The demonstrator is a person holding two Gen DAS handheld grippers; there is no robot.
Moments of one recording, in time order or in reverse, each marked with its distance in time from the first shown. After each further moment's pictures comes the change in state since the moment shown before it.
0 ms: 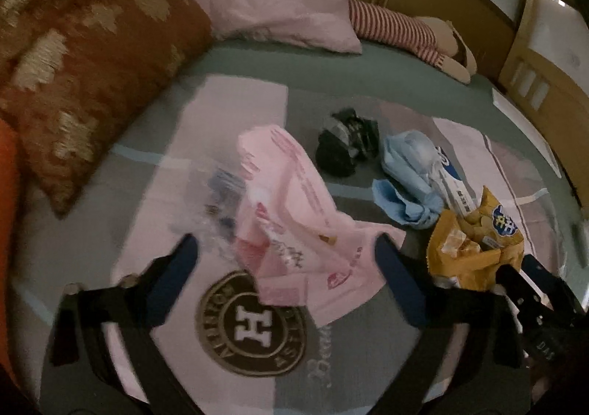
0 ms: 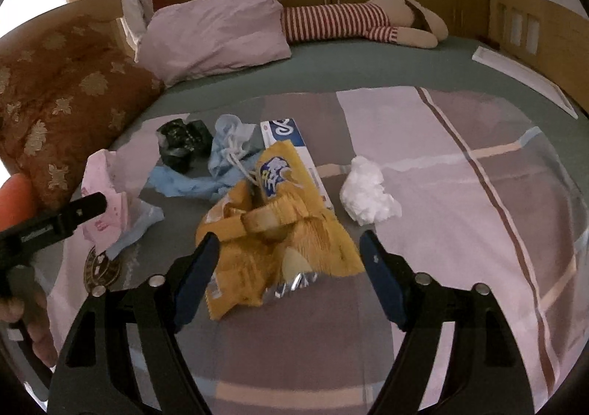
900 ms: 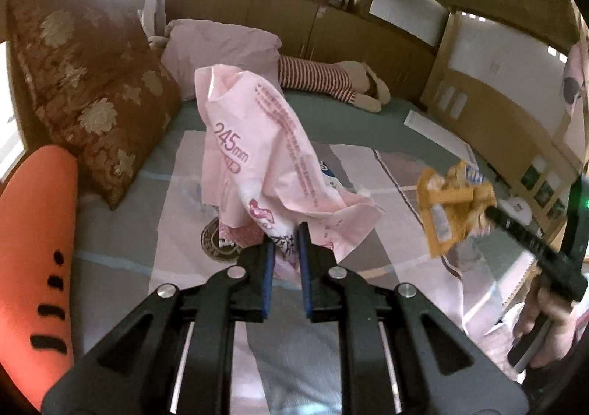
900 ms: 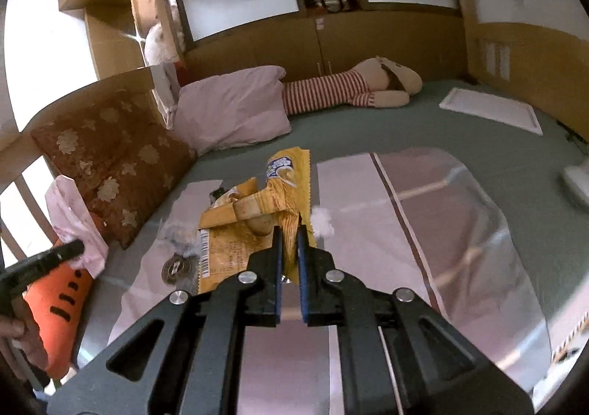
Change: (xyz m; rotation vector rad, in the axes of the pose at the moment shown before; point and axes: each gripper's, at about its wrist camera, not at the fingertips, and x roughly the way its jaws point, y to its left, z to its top) left arm -0.242 -0.006 -0.076 0.094 -0.200 -0.189; right arm -0.235 -0.050 -0.036 0.082 -0.203 0.079
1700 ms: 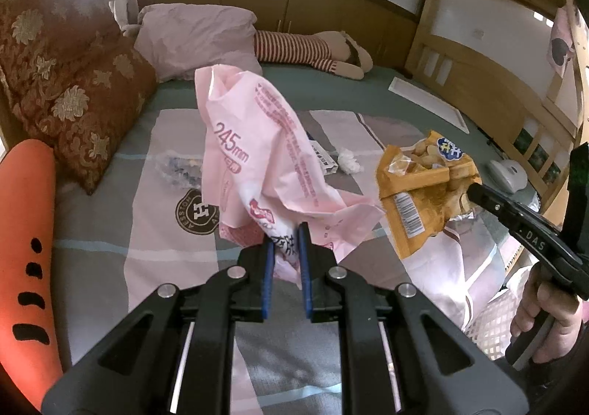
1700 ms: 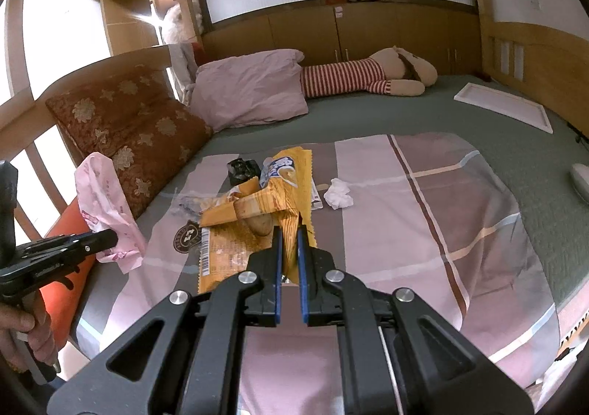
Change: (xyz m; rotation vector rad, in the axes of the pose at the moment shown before) left arm 0.020 -0.026 -0.029 0.092 0.091 -0.033; right arm 0.006 0.019 -0.019 -0.071 0.035 0.029
